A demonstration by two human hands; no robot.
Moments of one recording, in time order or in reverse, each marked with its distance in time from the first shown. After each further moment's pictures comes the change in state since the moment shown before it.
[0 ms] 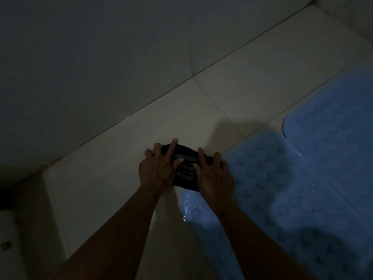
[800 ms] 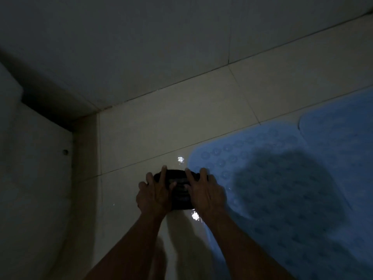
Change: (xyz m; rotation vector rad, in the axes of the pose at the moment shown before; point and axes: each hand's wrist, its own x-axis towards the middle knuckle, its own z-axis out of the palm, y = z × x) left_hand -0.213 0.028 0.052 -0.165 -0.217 -0.568; right_hand -0.137 0.031 0.016 -0.185 -0.207 -0.463
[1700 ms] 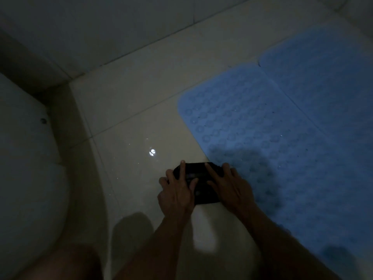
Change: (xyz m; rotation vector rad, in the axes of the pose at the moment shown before) left_hand -0.155 -0.061 0.114 -0.096 0.164 0.329; right_hand -0.209 -0.004 0.079 -0.141 0.181 0.168
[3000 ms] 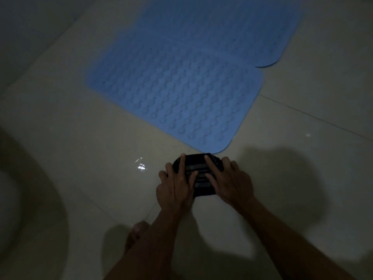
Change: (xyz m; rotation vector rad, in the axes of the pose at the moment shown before) left_hand -0.271 0.048 0.106 0.194 0.079 0.505; right_hand -0.358 0.057 0.064 0.102 0.181 0.399
